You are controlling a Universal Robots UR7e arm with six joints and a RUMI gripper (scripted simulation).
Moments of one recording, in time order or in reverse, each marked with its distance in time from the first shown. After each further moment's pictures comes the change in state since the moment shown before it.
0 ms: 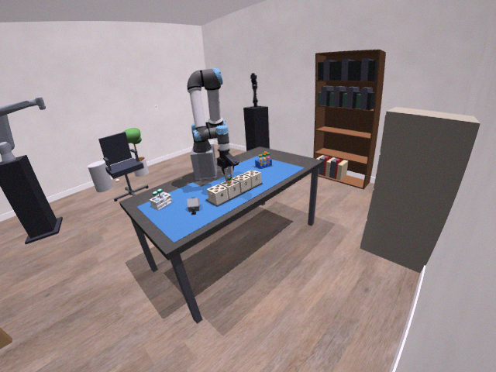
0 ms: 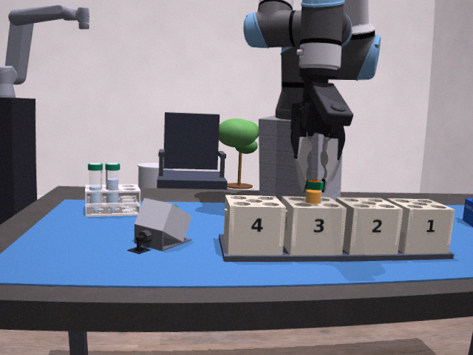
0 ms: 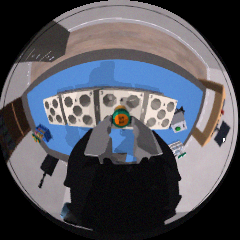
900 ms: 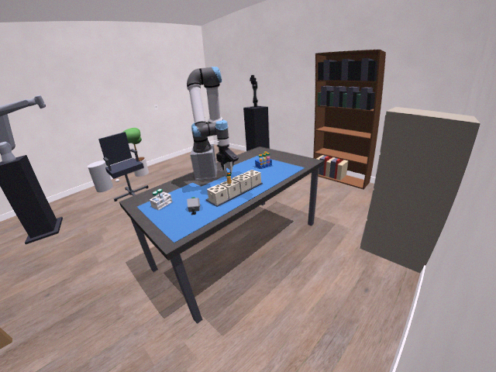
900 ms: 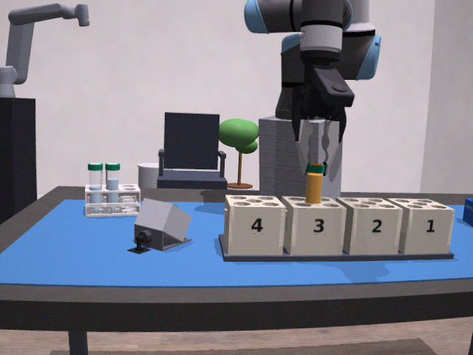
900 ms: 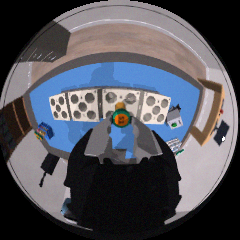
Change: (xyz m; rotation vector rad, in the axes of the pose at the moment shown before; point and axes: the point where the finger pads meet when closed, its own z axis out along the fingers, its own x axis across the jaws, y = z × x) arm 0.000 0.000 -0.031 0.000 0.000 0.000
